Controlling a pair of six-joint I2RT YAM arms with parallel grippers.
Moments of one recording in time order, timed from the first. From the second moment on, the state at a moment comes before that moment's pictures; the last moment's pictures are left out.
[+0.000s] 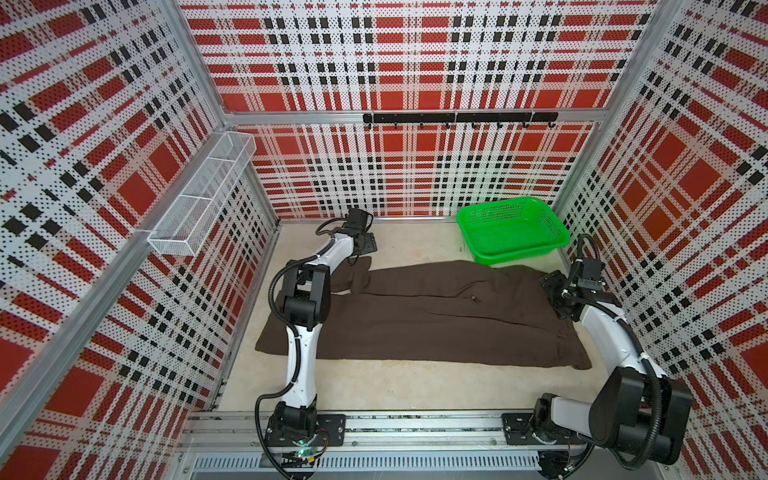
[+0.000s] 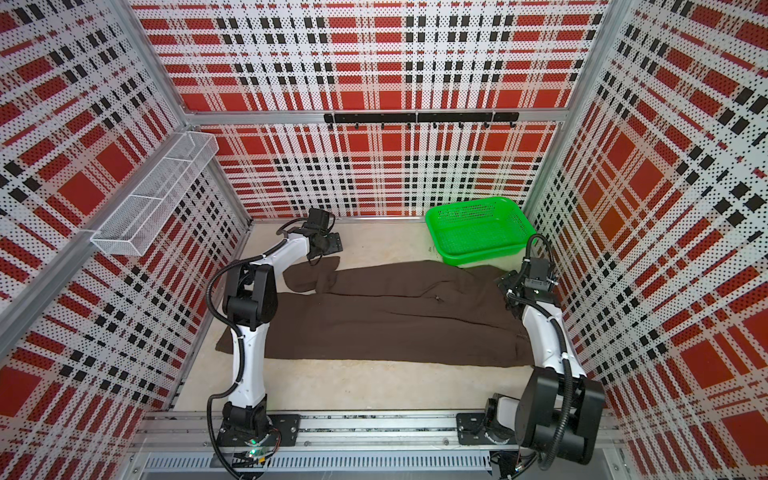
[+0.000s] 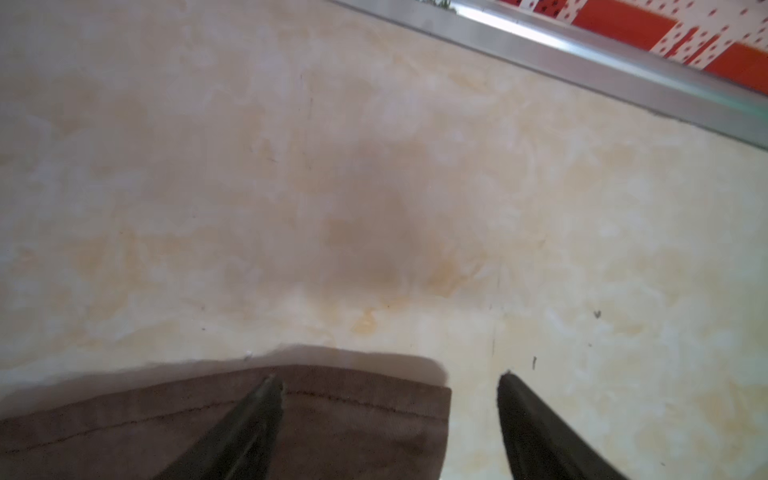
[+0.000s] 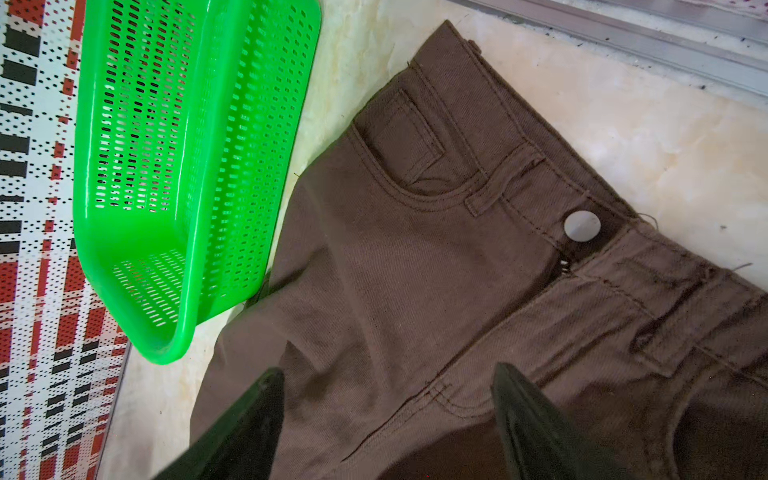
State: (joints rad) left arm -0.23 2.30 1.88 -0.56 -0.17 -0.43; right arm -0.26 1.26 0.87 -0.50 -0.05 0.85
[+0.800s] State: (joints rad) left arm -0.31 2.37 2.01 -0.78 -0.44 -0.31; right arm -0.26 1.26 0.84 -0.46 -0.06 0.84
